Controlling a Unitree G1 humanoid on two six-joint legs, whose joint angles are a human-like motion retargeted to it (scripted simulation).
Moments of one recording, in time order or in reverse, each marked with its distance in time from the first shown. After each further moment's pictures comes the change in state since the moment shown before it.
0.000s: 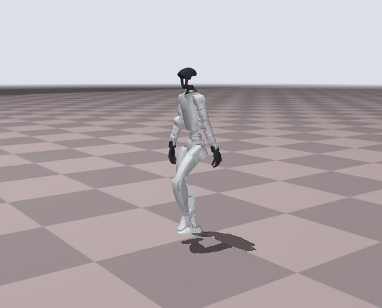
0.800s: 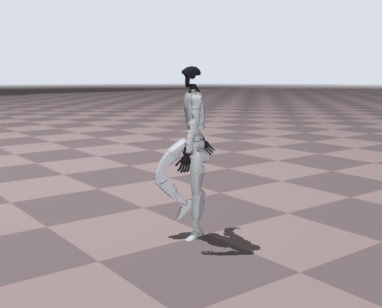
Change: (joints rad) left arm -0.242 0.092 -0.171 -0.342 0.012 -0.039 0.103; right arm 0.341 -0.064 -0.195 0.349 0.121 0.059 -0.112; waist -0.258 0.169 -0.116; left_leg 0.722 -0.185 0.047 -1.355 -0.128 -0.178; right_leg -0.773 -0.064 0.024 1.268 0.128 0.046
